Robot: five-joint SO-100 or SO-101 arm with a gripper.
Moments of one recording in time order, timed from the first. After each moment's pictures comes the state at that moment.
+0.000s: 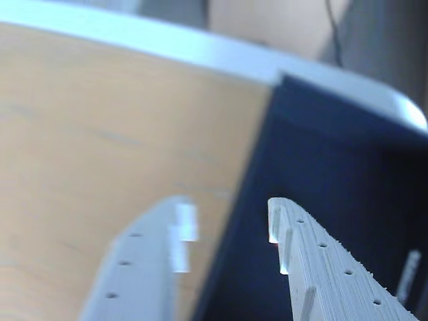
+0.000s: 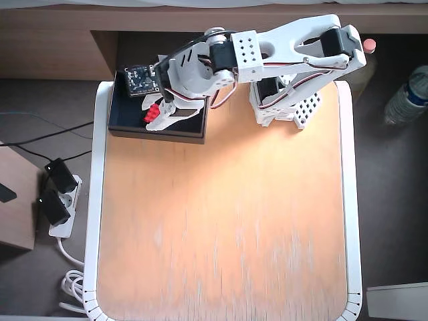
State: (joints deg) arm 70.3 138.8 125.4 54.2 181.9
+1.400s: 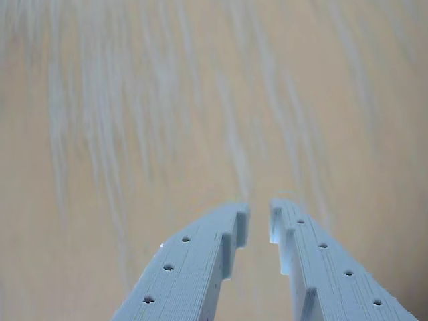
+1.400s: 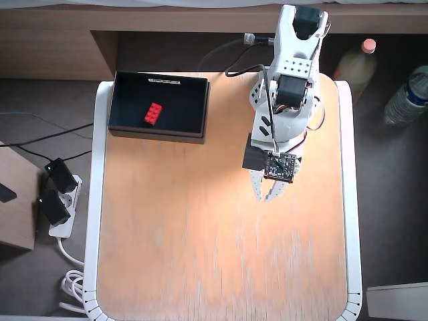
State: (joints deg) arm 6.5 176.4 154.7 66.3 181.1
